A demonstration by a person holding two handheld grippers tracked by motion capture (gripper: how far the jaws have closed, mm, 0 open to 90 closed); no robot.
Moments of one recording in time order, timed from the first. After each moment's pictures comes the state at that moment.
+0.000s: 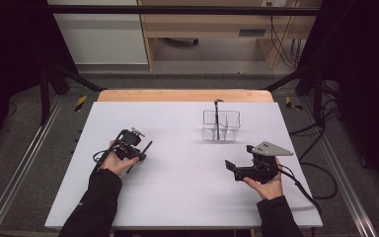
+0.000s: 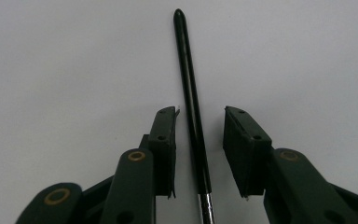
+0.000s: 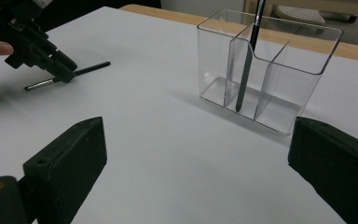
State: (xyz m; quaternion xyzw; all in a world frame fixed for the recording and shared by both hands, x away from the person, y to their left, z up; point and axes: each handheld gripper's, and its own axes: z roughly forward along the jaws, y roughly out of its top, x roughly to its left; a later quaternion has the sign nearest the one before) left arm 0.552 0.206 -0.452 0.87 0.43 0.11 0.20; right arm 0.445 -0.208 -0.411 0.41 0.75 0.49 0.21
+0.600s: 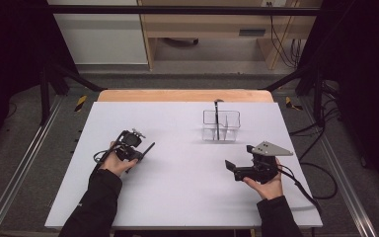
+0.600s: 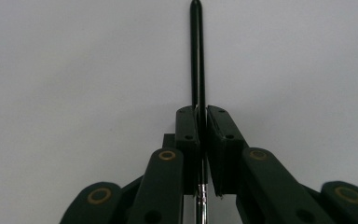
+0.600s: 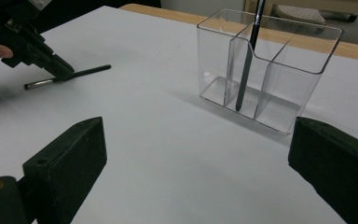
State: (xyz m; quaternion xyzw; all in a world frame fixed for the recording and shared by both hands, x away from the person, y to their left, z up) left arm 0.548 0.203 -0.451 0.88 0.42 0.11 0.18; right arm 0.446 -0.207 -0.411 0.41 0.75 0.48 0.21
